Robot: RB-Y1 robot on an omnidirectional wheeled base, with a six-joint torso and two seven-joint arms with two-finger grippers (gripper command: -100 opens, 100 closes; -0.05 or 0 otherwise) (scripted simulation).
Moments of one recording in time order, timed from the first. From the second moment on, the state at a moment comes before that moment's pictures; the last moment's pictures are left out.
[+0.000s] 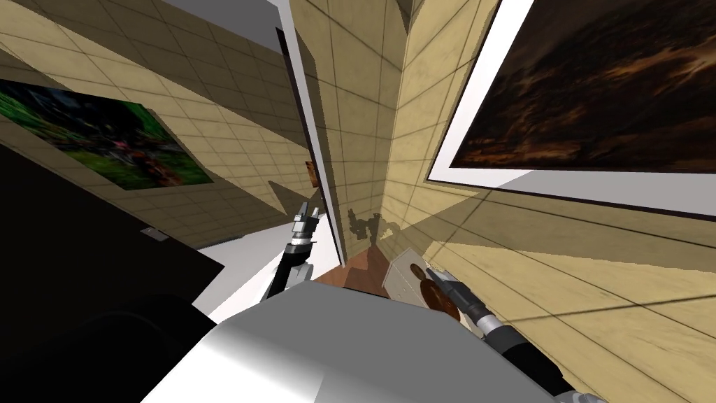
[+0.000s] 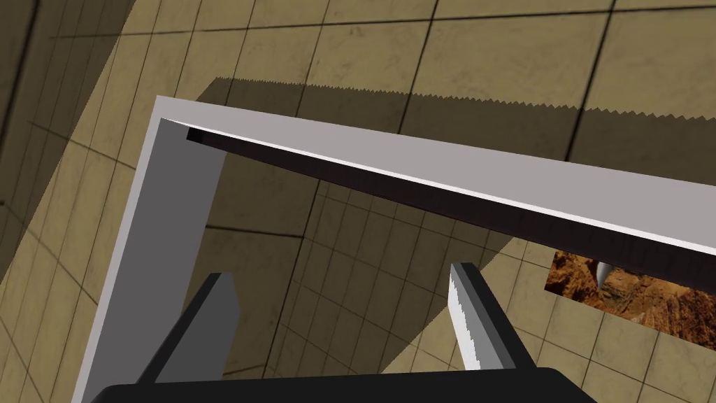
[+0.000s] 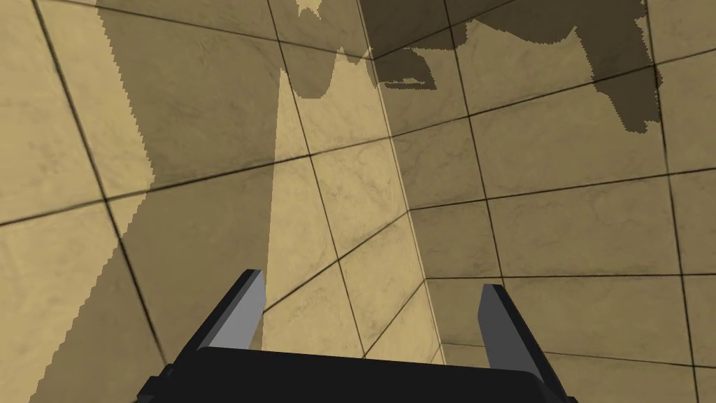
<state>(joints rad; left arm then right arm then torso) 0.51 0.05 0.04 -2.32 -0.07 -0.45 0.17 0.74 -0.46 -0.23 -1.88 0.97 -0.54 -0.15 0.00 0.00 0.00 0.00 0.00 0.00</state>
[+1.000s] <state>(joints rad) 0.51 0.05 0.04 -2.32 -0.07 -0.45 0.17 0.71 -0.53 -0.23 -1.70 1.25 -0.56 -0.21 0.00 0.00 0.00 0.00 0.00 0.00</state>
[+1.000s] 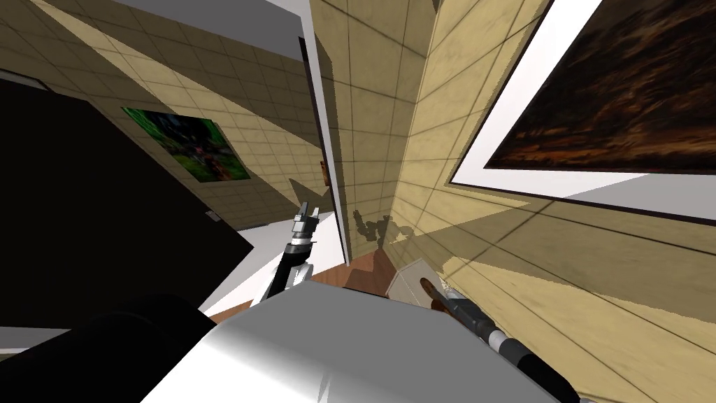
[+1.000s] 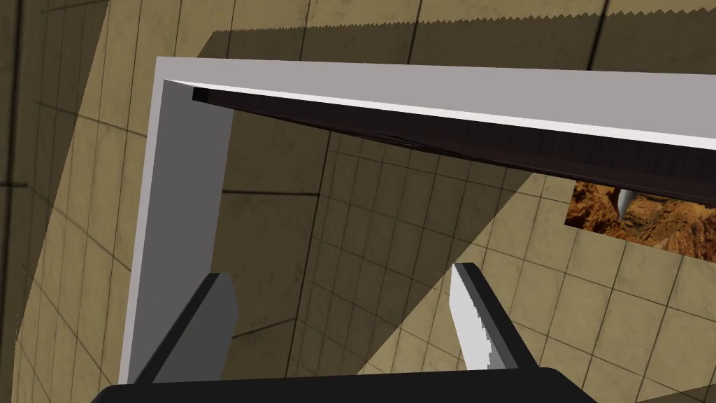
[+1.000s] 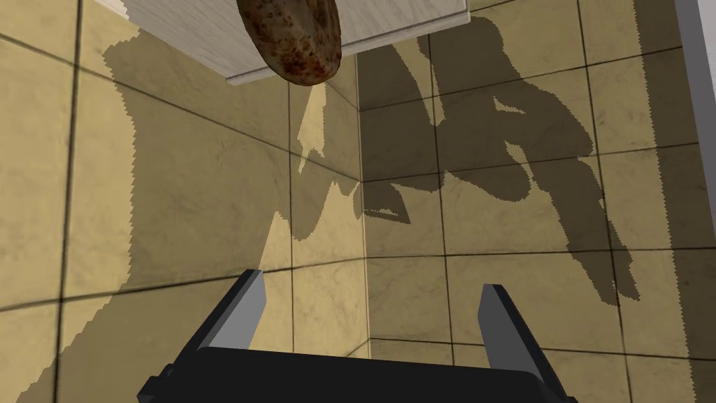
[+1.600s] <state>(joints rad) 0.51 0.05 0.04 -2.32 -0.07 -0.45 0.17 0.69 -0.56 -0.20 -1.61 1.42 -0.56 -0.25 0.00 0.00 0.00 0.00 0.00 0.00</state>
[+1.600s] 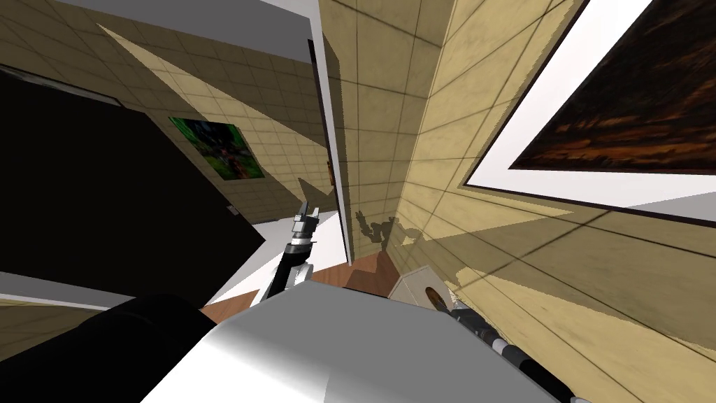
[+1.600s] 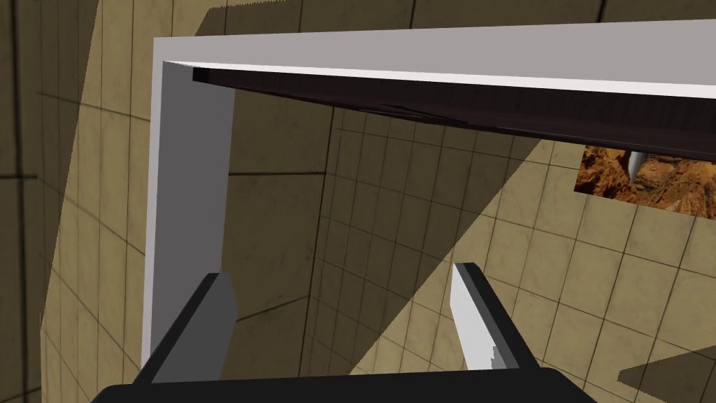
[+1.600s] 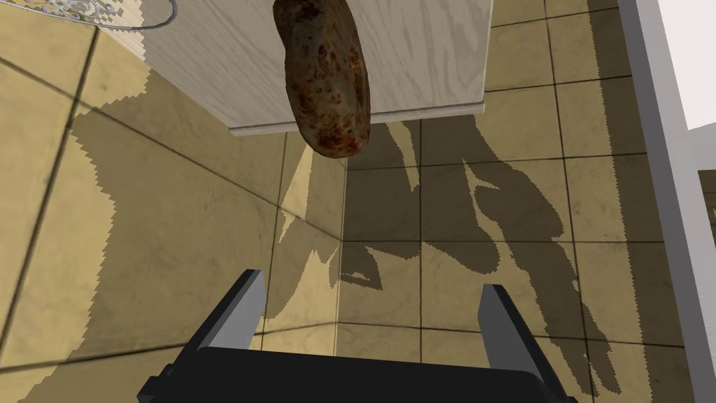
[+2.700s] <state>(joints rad) 0.51 0.05 0.04 -2.32 -0.07 -0.45 0.17 0.63 -0.61 -0.13 -1.43 1.69 -0.58 -0.32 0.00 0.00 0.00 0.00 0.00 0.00</state>
